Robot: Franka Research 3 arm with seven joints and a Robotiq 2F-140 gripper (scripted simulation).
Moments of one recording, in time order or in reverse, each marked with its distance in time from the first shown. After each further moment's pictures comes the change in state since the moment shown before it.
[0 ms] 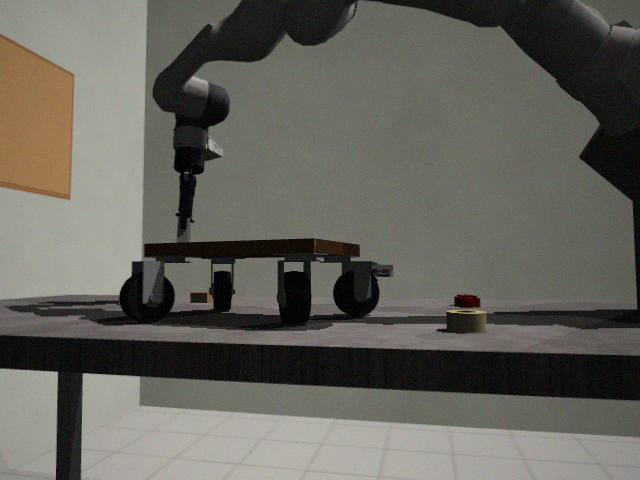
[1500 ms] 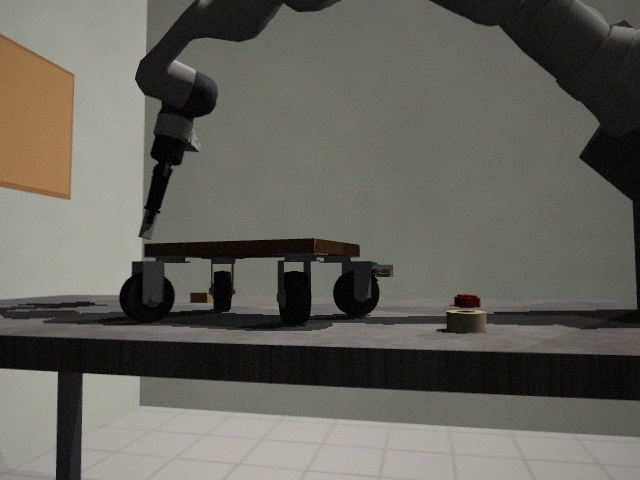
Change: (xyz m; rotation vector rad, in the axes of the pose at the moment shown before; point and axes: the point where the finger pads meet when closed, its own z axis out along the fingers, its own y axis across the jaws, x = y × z) arm -0.079 0.045 -0.005 0.081 -0.157 -0.325
